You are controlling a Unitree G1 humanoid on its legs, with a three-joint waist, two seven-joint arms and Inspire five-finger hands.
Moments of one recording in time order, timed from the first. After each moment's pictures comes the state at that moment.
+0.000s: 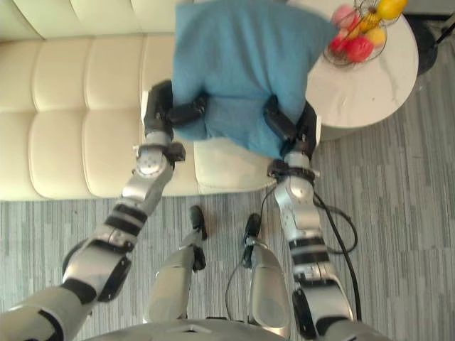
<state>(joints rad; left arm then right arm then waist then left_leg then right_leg) -0.35 0.11 -0.29 0.29 -0.34 -0.11 0.33 -0.14 -0.10 0.00 0.09 0.24 -0.10 -0.31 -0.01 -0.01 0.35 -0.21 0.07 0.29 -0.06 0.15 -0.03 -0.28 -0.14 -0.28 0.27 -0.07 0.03</state>
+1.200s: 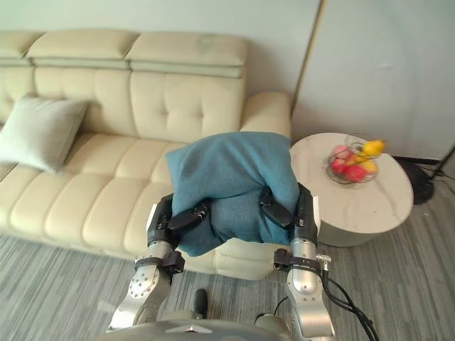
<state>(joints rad) 0.23 0.07 -0.36 -0.05 -0.36 -0.12 0.28 0.20 -0.14 0.10 -0.07 -0.05 -0.12 -0.33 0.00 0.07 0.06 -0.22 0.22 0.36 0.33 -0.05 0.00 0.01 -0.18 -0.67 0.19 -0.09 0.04</state>
